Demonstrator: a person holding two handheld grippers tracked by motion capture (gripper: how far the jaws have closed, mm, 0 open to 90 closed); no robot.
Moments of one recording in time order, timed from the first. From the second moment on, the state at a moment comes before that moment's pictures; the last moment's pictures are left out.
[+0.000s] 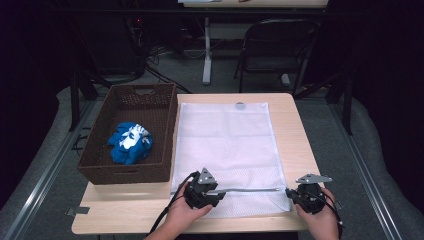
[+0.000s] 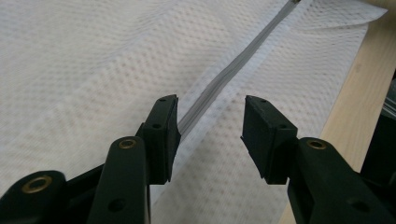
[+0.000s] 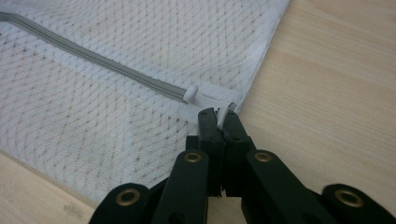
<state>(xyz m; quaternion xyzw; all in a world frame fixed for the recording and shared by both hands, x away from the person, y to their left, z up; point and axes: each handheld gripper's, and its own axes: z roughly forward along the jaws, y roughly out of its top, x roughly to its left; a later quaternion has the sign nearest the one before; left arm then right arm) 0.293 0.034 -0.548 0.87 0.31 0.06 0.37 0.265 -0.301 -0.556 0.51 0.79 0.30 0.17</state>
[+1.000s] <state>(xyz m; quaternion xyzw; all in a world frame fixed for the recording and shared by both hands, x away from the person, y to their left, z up) 0.300 -0.016 -0.565 0.89 0.28 0.03 0.36 0.263 -0.293 -0.539 0.48 0.79 0.32 0.19</state>
